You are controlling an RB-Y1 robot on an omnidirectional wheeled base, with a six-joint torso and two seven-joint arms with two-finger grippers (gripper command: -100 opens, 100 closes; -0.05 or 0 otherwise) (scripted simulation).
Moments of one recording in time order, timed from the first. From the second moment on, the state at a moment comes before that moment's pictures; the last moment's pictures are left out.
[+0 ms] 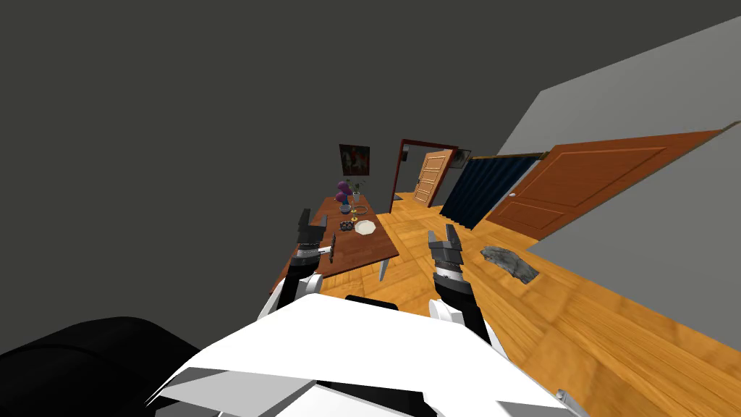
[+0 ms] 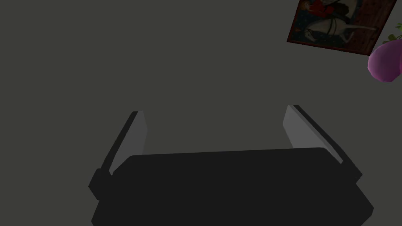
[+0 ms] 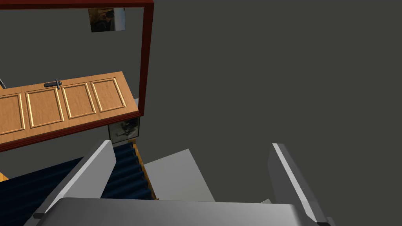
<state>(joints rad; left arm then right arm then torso) 0.50 -0.02 0.03 -2.22 -0.08 -0.60 0.15 0.54 -0.02 0.07 -2.24 0.05 -0.43 -0.06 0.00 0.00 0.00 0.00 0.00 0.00</state>
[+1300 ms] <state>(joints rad) 0.50 0.30 -0.20 -2.05 0.14 -0.55 0.16 0.54 -0.02 0.07 -2.24 0.05 -0.43 -0.06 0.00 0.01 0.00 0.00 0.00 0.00</state>
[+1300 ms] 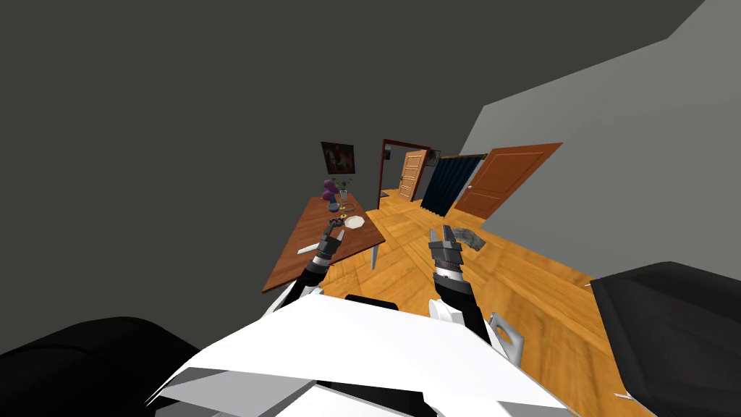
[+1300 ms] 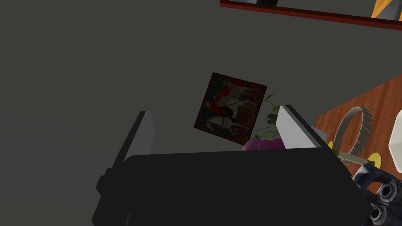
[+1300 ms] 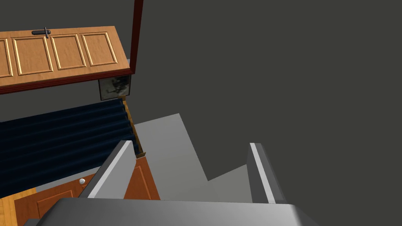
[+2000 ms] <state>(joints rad) 0.51 0.48 -0.35 -1.94 0.27 -0.52 0.18 0.54 -0.02 0.07 -2.24 0.05 -0.43 -0.06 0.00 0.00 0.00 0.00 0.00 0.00</state>
